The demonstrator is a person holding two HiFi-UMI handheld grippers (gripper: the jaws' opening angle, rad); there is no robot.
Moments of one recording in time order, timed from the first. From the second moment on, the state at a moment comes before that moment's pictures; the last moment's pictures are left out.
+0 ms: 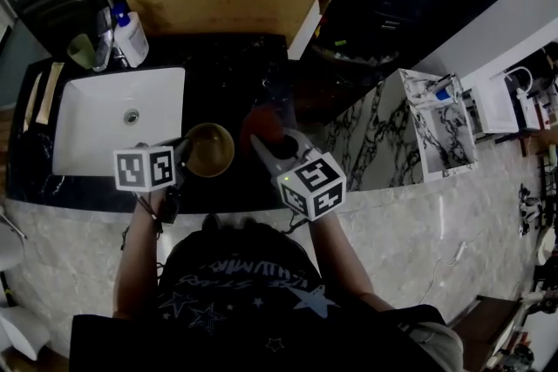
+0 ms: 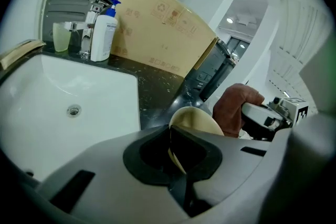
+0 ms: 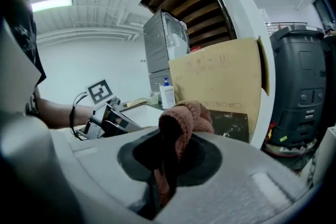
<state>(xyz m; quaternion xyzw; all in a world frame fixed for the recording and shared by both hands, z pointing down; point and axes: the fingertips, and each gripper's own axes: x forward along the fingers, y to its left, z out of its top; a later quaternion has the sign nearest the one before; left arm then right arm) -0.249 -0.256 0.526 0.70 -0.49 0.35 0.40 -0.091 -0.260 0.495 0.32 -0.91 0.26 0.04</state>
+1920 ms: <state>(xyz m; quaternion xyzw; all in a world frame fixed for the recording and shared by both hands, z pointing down) -0.190 -0.259 0.480 0.78 -0.43 0.38 0.26 -0.184 -0.205 0.527 0.08 -0.88 -0.02 0.47</state>
